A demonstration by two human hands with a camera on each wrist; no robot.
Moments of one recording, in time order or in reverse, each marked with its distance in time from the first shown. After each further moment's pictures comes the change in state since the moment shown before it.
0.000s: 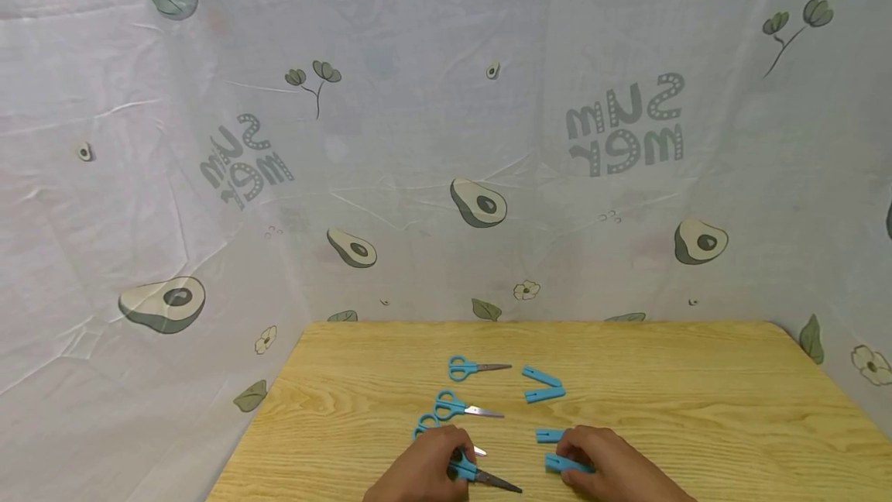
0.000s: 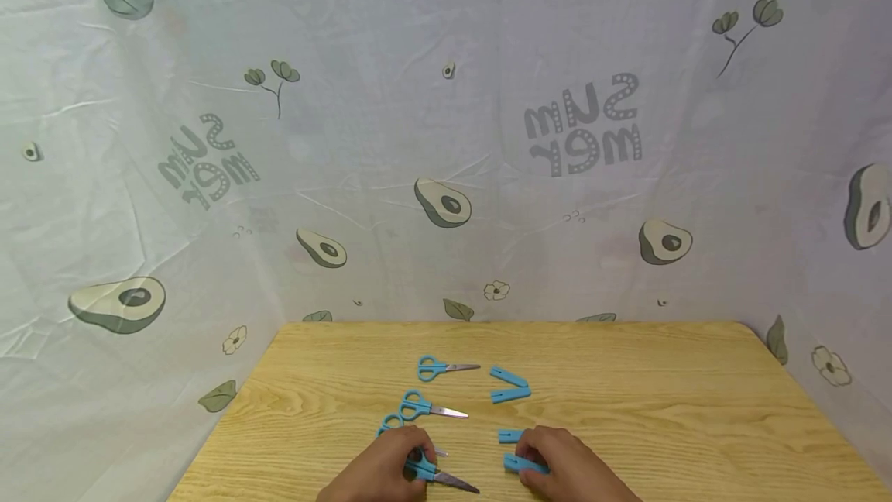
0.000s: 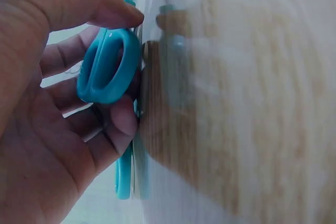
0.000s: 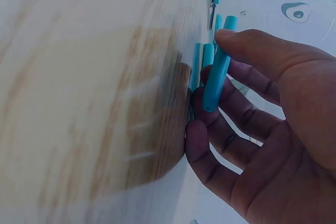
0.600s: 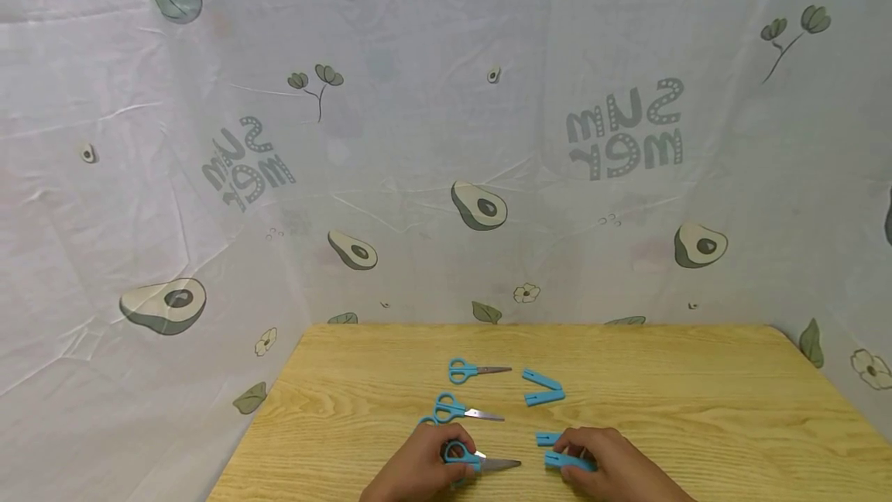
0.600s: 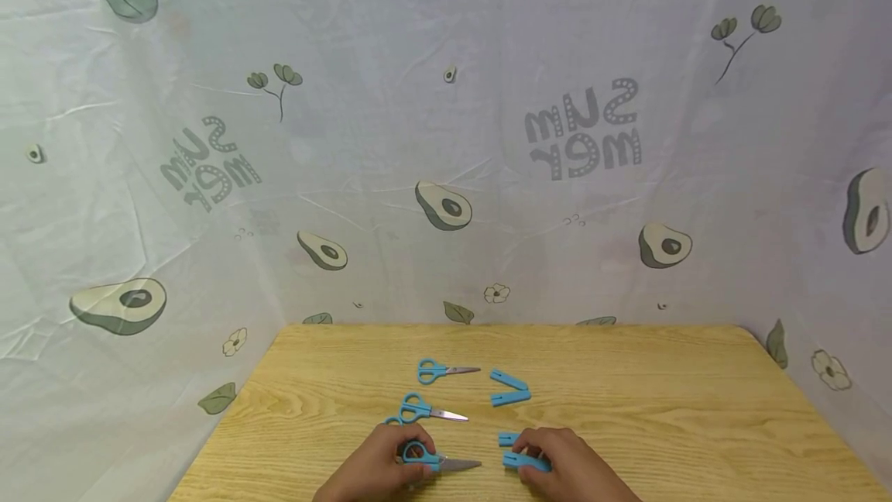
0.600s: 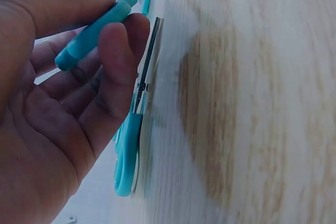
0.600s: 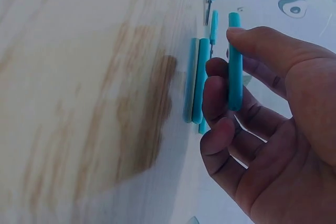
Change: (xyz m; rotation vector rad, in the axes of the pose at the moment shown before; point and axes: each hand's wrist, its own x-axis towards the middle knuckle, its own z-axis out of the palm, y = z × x) left_hand 0.001 -0.009 -0.006 -0.291 0.045 0.027; right_hand 0.000 0.000 -0.003 0.008 0.012 0.011
